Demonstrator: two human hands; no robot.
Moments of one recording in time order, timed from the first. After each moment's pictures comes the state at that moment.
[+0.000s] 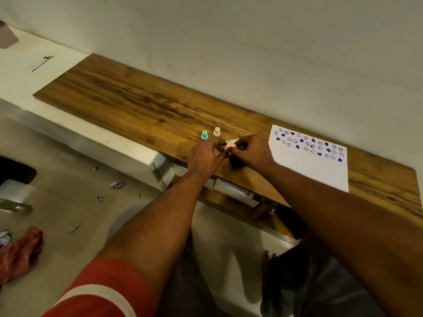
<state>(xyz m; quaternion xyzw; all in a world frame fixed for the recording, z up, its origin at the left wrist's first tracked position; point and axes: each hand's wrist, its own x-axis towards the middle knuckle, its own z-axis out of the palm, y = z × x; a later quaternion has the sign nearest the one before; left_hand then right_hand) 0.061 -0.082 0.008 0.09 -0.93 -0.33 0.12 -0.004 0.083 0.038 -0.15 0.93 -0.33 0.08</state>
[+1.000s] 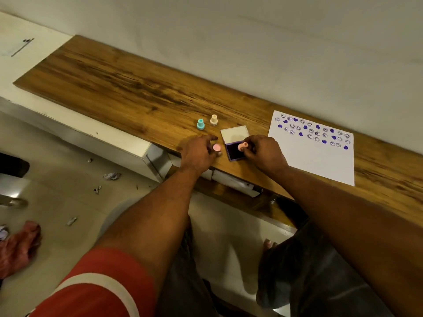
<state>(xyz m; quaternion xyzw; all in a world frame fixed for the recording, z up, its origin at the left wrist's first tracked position) 0.044 -0.094 -0.044 0.12 -0.95 -0.28 0.01 -0.003 0.127 0.003 -0.21 0.95 -0.23 0.08</state>
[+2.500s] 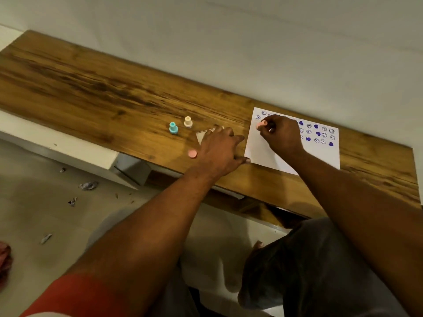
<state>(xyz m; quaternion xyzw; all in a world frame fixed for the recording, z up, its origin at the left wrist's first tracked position) 0.001 0.012 0.001 -0.08 -0.99 -0.10 0.02 -0.079 0.205 0.005 -0.08 0.96 -0.27 -0.03</state>
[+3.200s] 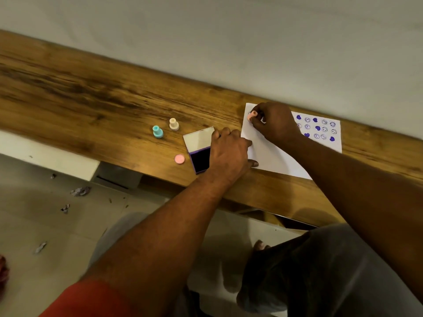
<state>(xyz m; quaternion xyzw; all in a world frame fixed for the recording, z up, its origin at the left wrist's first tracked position) -0.037 0.072 -0.020 -0.07 -0.99 -0.01 -0.09 -0.140 0.217 -0.021 -0.20 0.96 -0.21 -0.02</state>
